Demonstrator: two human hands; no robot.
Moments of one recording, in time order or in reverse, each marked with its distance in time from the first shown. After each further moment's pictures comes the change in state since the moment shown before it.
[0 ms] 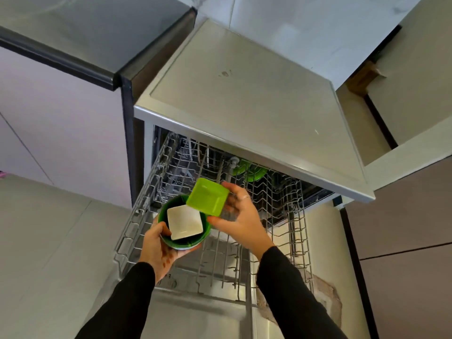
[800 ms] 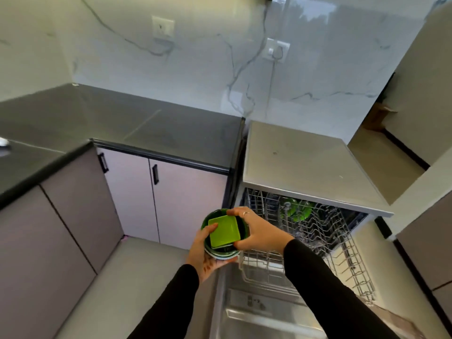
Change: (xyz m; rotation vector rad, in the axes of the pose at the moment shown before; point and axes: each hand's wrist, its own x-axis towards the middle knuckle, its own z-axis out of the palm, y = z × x) left_hand -0.269 0.212 -0.019 0.203 -0.169 0.001; right_hand -0.101 -0.260 0.202 -0.530 -0.300 -0.141
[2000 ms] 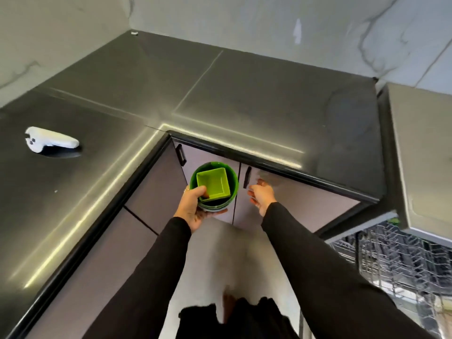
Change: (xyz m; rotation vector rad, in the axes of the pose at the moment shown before) left_hand 0.134 0.371 -0.184 0.087 0.369 0.176; right_hand 0.486 -0.030 0.139 1.023 0.342 0.696
